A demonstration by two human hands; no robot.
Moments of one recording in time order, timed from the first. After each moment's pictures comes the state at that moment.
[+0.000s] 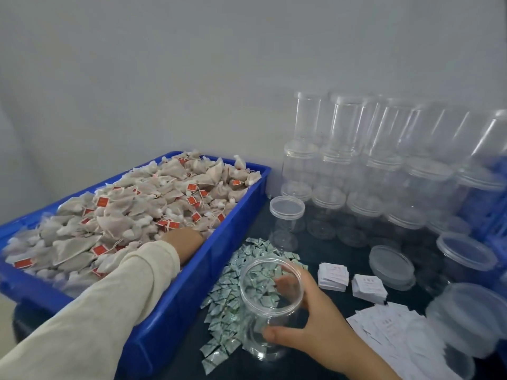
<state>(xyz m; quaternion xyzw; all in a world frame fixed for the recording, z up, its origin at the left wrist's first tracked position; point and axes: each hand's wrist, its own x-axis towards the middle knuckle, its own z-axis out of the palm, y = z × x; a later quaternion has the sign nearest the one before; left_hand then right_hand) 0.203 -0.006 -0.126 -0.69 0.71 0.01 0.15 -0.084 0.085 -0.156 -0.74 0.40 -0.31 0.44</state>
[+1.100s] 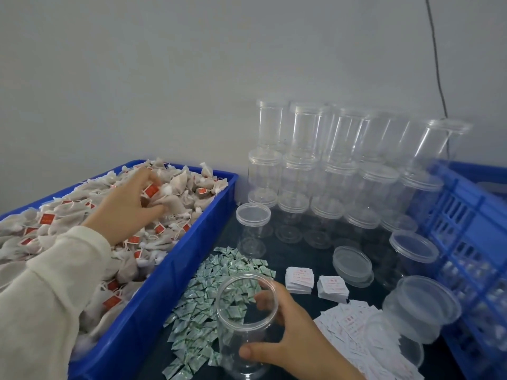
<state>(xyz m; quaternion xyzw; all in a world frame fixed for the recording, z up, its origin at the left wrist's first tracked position) 0.194 0.024 -0.042 -0.63 0.69 0.04 -0.36 -0.099 0.095 -0.150 -0.71 0.44 -0.29 0.46</state>
